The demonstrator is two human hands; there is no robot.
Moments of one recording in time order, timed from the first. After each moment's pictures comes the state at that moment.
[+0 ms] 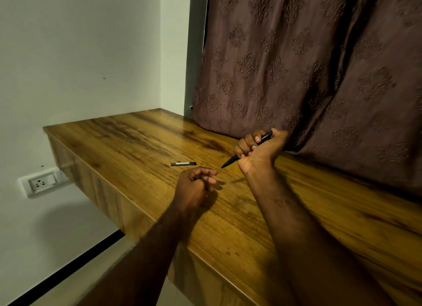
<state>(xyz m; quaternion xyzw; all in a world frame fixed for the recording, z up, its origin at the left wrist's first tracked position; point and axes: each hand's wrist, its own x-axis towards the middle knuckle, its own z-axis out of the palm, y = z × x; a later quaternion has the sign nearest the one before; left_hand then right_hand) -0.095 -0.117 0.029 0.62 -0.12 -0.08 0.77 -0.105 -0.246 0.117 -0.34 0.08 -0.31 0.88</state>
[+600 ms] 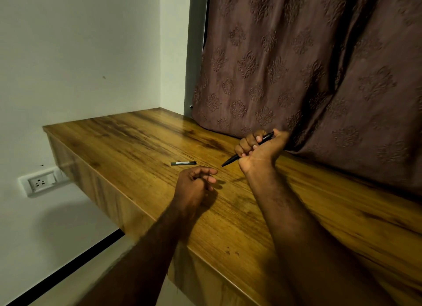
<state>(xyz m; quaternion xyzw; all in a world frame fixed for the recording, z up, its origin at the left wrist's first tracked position) -0.089 -0.117 0.025 0.62 -0.11 -0.08 0.77 -0.104 -0.247 0.116 -0.33 0.08 -0.31 0.89</state>
